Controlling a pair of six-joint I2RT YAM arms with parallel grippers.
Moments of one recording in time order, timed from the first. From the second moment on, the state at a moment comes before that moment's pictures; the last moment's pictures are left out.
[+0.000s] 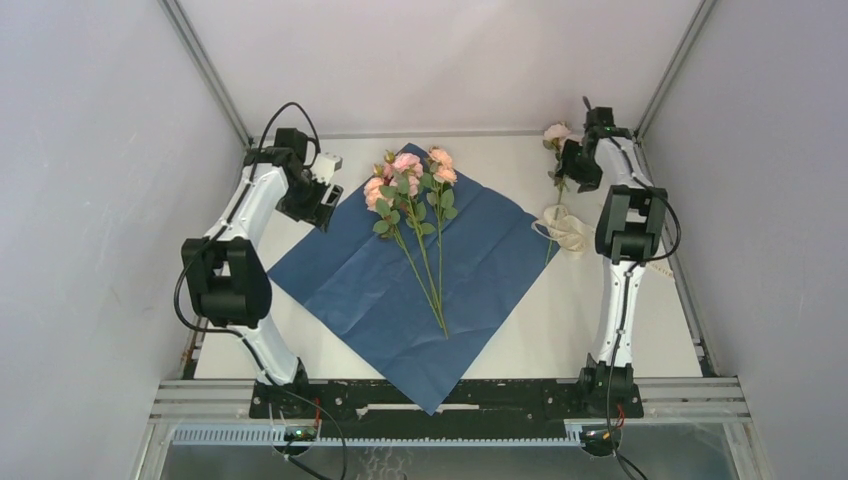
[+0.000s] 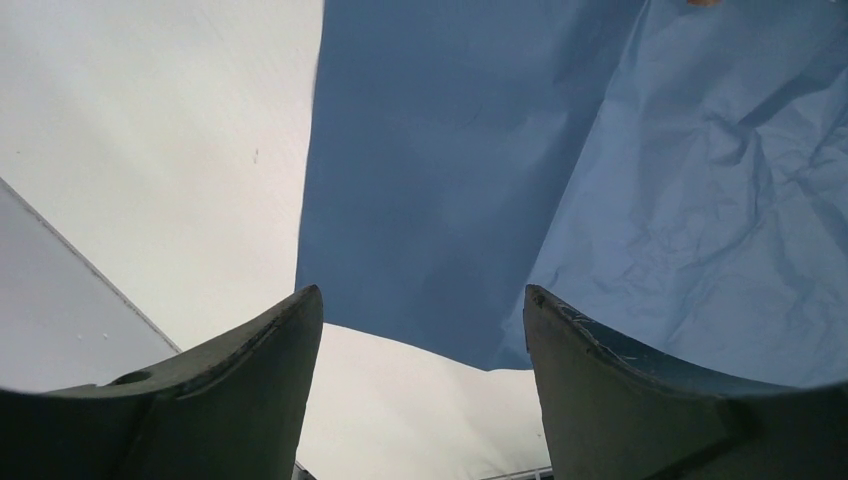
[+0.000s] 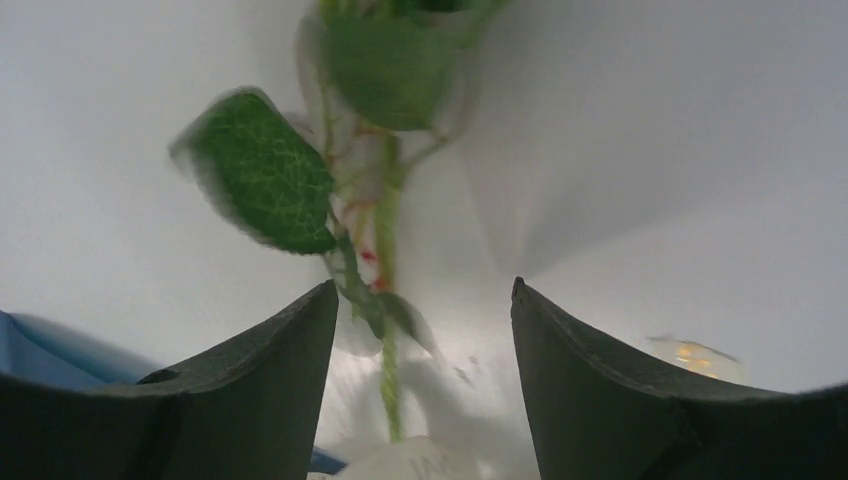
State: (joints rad) left arm -0.05 1.77 1.56 -1.04 0.06 0.38; right arm -0.12 2.43 2.15 -0.85 -0.08 0.23
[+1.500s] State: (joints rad) left arm -0.05 1.79 1.60 -1.06 0.03 0.38; right arm 0.63 1.45 1.28 0.11 0.43 -0.07
